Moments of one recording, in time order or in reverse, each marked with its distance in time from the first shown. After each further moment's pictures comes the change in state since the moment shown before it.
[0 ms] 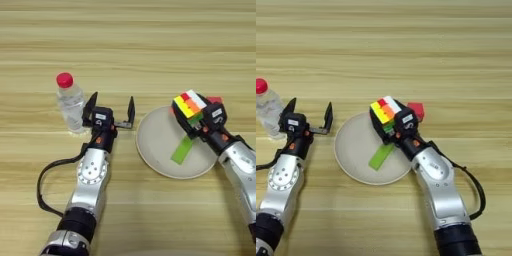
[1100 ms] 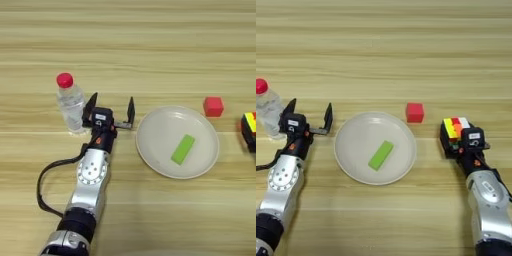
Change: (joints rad) left arm 0.000 0.000 0.002 0.005 -0.002 0.000 -0.002; right arm 0.067 -0.130 -0.259 0.236 0.017 -0.053 -0.135
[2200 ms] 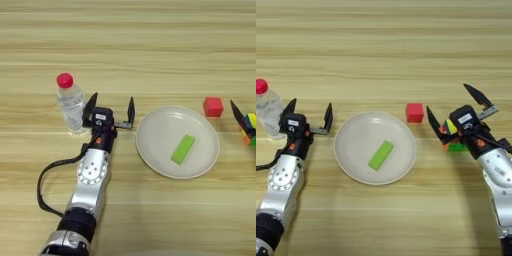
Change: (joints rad) left arm -0.002 -0.001 -0.003 0.005 0.001 0.000 0.003; right arm 0.018 -0.215 0.122 -0.386 -0.207 -0.024 0.144
